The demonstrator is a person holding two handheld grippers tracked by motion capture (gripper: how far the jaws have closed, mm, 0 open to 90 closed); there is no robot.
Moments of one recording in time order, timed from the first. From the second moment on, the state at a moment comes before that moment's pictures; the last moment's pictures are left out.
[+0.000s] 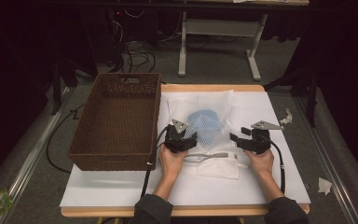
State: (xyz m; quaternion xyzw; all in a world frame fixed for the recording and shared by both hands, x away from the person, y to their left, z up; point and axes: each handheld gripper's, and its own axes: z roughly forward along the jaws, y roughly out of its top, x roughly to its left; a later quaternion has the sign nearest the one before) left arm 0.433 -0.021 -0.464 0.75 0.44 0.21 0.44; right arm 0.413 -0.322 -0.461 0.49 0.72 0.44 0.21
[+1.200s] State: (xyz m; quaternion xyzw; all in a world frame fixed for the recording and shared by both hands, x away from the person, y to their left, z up) left arm 0.434 -0.022 -0.481 0.75 0.45 0.19 0.44; right arm 0.414 -0.325 -0.478 0.51 0.71 0.41 0.24
